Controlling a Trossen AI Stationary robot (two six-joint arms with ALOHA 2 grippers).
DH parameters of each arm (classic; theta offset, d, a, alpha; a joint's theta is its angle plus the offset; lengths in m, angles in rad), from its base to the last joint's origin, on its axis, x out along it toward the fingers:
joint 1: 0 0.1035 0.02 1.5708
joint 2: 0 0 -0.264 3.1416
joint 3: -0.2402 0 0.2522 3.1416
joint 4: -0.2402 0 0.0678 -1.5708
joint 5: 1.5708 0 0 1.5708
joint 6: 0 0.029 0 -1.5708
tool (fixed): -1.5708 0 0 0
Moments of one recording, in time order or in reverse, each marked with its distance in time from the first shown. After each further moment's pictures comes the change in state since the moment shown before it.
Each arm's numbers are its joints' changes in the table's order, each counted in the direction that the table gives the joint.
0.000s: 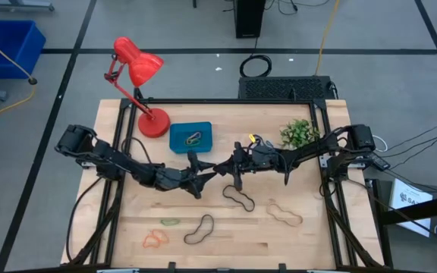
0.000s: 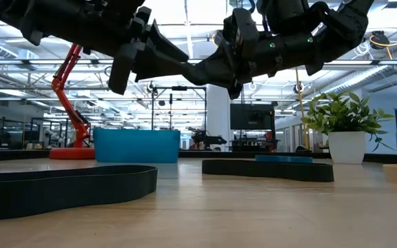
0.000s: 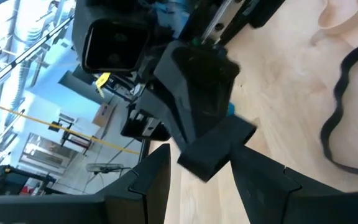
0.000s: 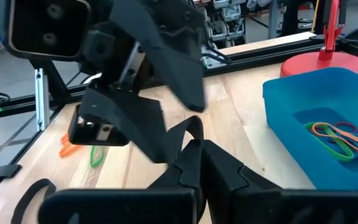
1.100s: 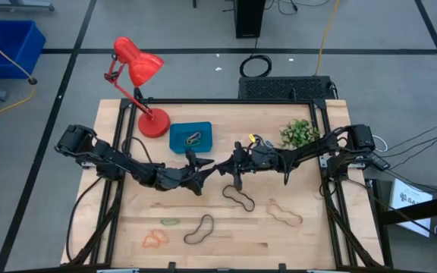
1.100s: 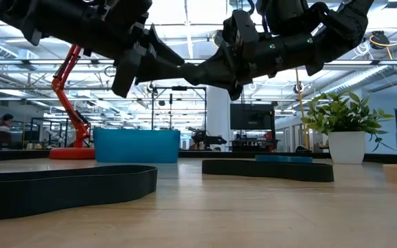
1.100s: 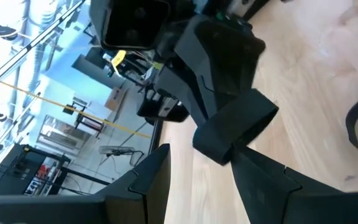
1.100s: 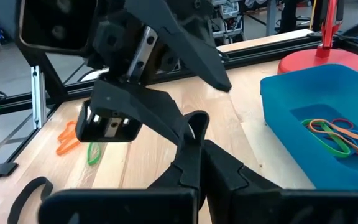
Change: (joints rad) left arm 0.006 0.001 0.000 -0.019 0.087 -0.009; right arm -0.001 0.000 0.000 -0.010 -0.002 0.000
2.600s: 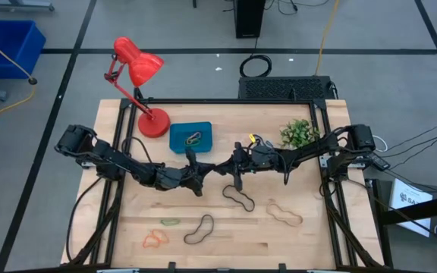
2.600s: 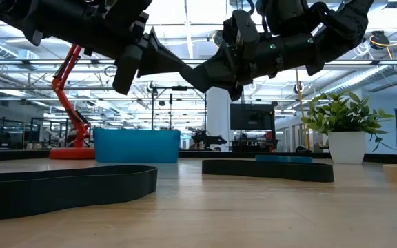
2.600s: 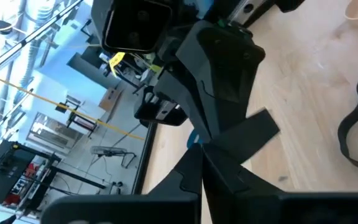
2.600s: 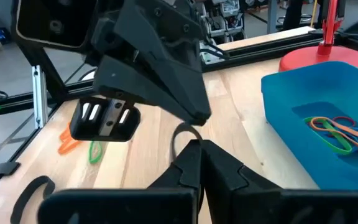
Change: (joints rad) left arm 0.000 0.000 0.000 0.012 -0.025 -0.049; right arm 0.001 0.001 0.000 -0.009 0.000 0.008
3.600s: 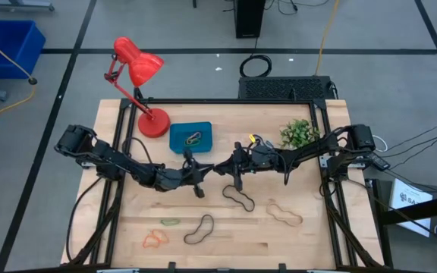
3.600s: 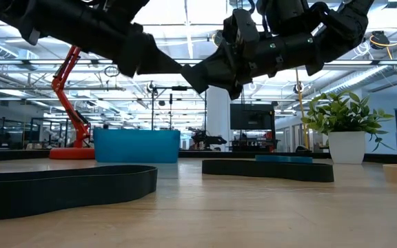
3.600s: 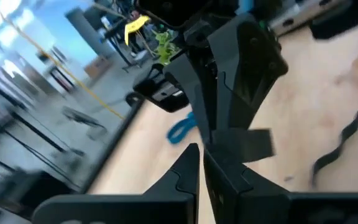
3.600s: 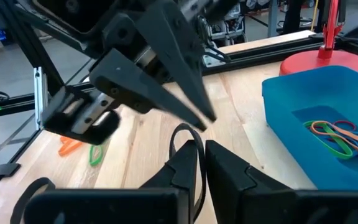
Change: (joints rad) left arm -0.010 0.000 0.000 -0.024 0.031 -0.392; right arm 0.000 -0.001 0.000 0.015 0.000 -0.008
